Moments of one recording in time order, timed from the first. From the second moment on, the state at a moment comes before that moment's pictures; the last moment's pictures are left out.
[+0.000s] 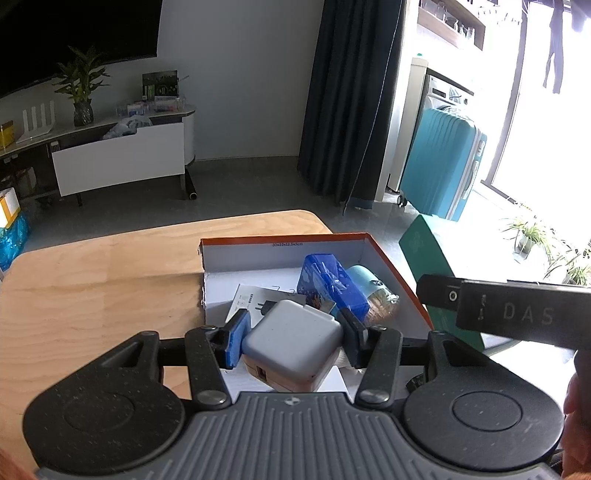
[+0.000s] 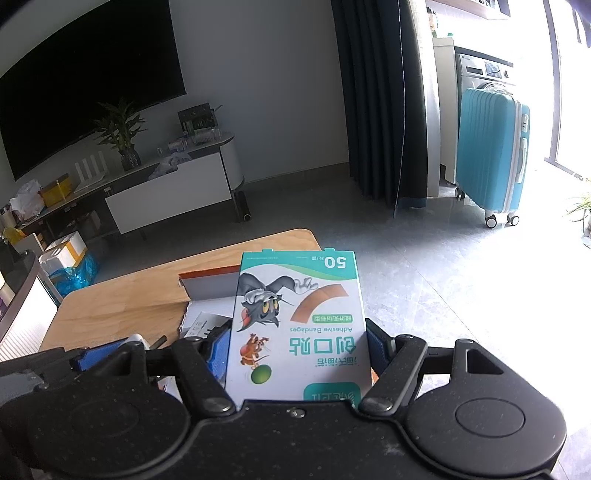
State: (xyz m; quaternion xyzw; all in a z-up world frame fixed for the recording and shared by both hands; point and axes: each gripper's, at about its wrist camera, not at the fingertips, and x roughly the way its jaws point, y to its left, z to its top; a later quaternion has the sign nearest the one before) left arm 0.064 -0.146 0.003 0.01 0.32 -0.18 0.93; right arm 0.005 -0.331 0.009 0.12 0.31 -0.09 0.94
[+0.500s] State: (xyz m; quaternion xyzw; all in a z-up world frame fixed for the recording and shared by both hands) left arm 0.071 -0.154 0.000 0.01 0.32 -0.19 0.93; right arm 0.010 -0.331 0.005 0.11 0.32 -0.08 0.94
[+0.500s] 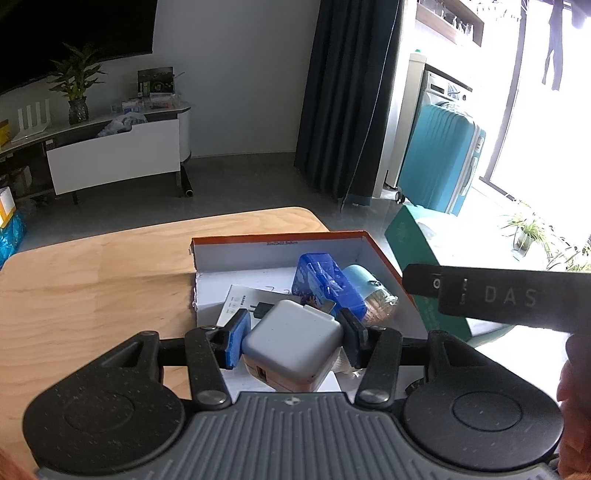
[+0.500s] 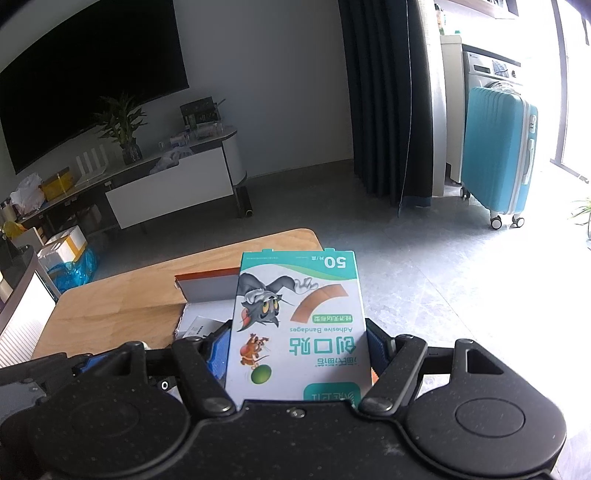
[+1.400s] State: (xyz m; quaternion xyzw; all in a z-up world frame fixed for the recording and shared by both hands) left arm 0.082 -0.161 -0.009 0.01 0.34 -0.19 0.92; right arm 0.042 -0.337 0.000 0.10 0.35 -0.07 0.93
